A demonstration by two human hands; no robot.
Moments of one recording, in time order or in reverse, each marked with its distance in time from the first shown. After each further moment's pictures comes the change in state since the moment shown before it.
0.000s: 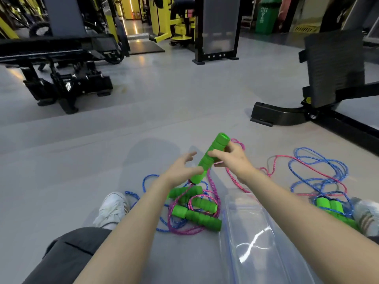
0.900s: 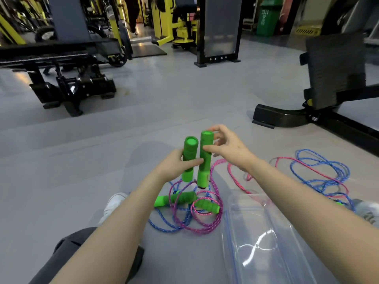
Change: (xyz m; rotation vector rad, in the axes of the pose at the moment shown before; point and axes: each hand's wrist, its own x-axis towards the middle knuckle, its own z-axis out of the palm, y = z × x) left_hand -0.010 0.013 -0.028 0.098 0.040 0.160; right_hand 0.000 -0.035 0.005 -0.168 -0.147 -0.239
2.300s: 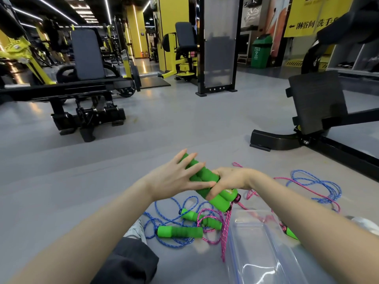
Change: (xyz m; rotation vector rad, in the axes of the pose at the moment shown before) left_hand -0.061 0.058 -0.058 1.761 0.121 1.108; right_hand -0.045 -0.062 -0.004 -0.340 -0.589 0.238
